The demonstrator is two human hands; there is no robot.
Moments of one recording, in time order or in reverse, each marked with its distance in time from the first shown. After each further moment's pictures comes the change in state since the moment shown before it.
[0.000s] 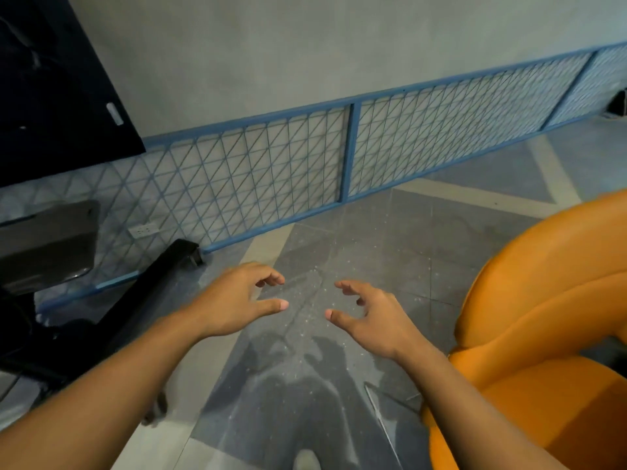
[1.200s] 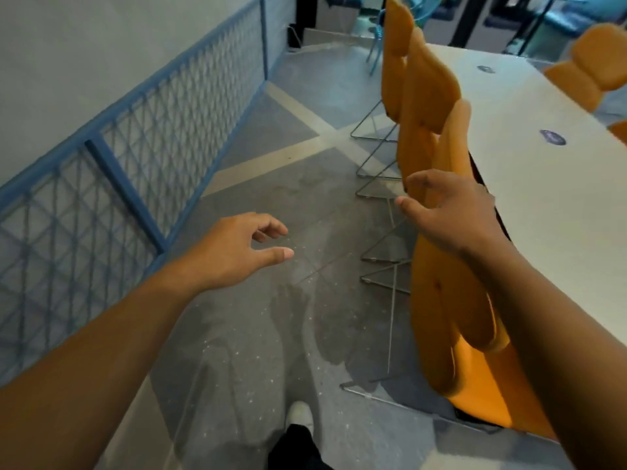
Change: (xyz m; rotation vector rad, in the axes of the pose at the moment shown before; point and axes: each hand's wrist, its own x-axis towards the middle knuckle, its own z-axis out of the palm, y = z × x) left_hand 0.404 0.067 -0.056 -0.013 -0.483 0.772; right_hand 0.116 -0.008 -0.179 -0.286 0.980 0.782
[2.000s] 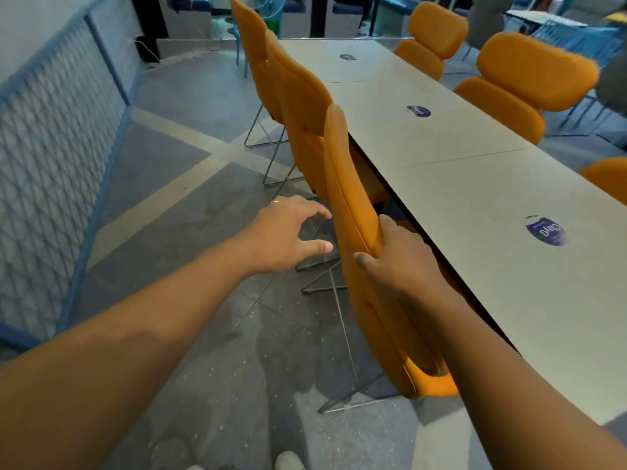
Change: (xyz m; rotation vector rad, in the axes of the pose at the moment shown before) left_hand 0.204 0.126 0.078 0.168 -0.267 0.506; right_hand 0.021 0.080 0.014 -0.121 -0.098 0.479
